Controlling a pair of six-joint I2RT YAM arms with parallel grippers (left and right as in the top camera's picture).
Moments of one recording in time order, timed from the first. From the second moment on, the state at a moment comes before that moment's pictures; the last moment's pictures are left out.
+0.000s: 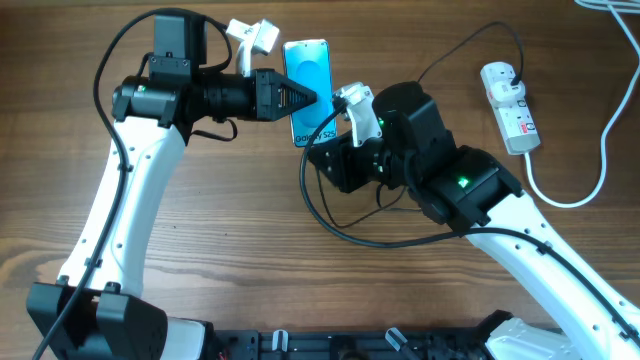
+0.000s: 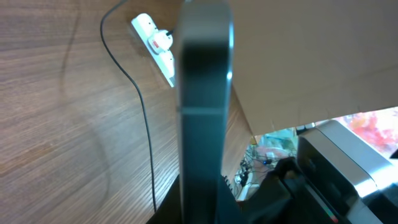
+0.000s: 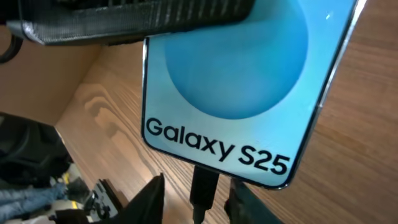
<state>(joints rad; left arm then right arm) -0.16 1.59 1.50 -0.80 1.04 -0.22 0.64 1.36 1.27 -0.60 -0.36 0.38</state>
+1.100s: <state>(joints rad) -0.23 1.89 1.50 -0.86 0.82 -0.22 0.64 1.36 1.27 -0.80 0.09 0.56</state>
